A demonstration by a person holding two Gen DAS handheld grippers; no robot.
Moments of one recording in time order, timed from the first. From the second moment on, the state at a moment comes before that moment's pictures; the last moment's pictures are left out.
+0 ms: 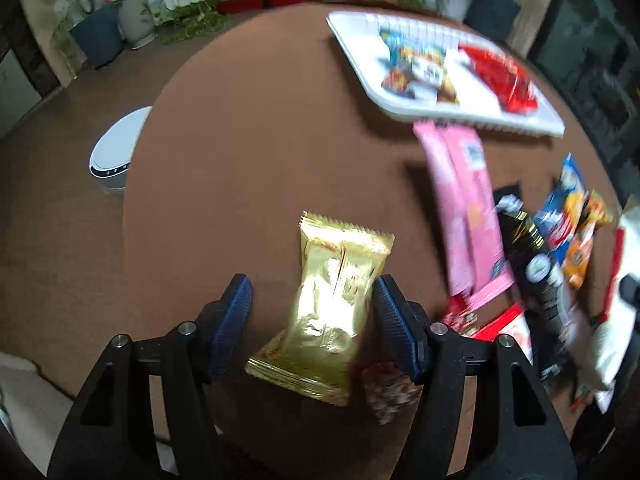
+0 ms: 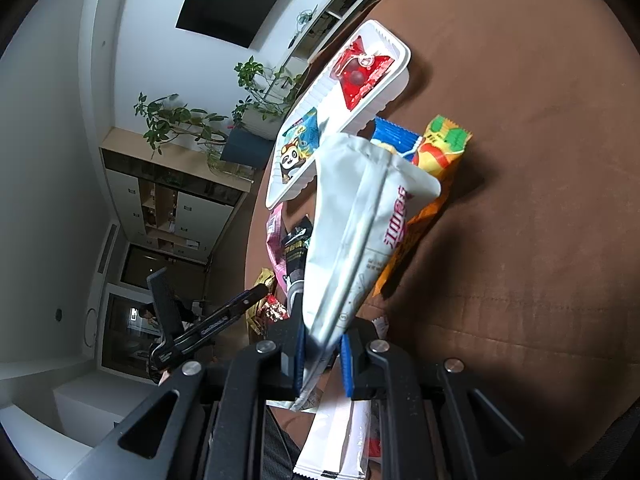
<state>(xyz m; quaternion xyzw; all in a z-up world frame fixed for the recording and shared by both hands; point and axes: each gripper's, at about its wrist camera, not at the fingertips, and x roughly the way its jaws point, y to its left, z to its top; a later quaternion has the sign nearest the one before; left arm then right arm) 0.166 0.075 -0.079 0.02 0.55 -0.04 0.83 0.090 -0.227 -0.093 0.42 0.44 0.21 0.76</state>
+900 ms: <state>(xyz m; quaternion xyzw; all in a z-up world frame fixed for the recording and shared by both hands) 0.145 0.090 -0.044 -0.04 0.50 -0.12 0.85 0.092 -0.233 -0.085 0.42 0.43 0.20 0.78</state>
